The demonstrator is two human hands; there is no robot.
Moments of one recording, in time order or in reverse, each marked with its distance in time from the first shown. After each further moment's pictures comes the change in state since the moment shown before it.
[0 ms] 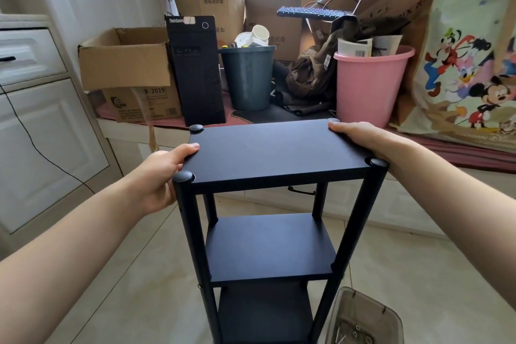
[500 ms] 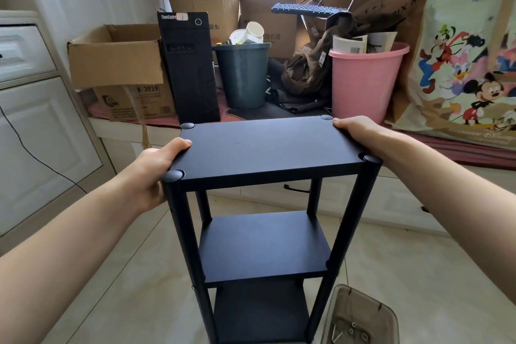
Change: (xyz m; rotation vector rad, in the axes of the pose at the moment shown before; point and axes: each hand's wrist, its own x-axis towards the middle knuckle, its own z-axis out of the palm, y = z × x) left_hand 0.002 0.002 0.007 0.030 0.100 0.038; right_hand 0.005 0.006 -0.002 0.011 0.048 0.031
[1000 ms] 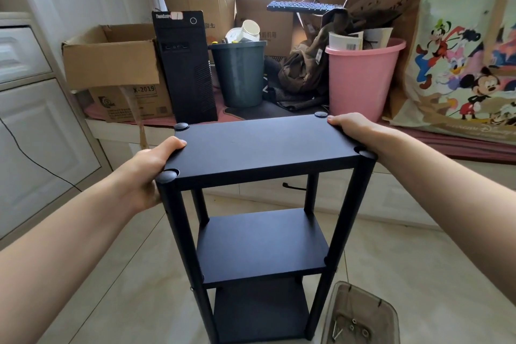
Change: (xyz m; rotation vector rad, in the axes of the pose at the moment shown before) left_hand 0.000 0.000 -0.001 0.006 -0.024 -0.037; right_hand 0.011 -0.002 0.002 -0.017 0.015 -0.056
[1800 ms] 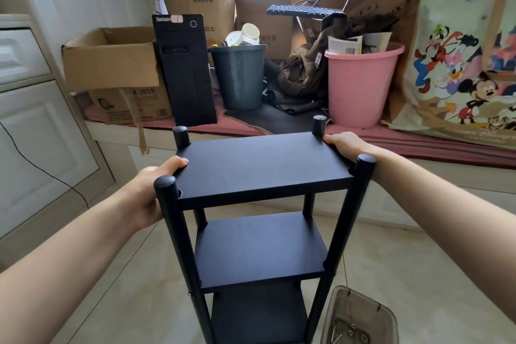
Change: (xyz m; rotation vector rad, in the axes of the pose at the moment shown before) left_hand 0.009 -0.026 -0.009 -0.007 -0.044 -0.043; right_hand -0.008 0.021 0.014 -0.007 -0.084 0.027
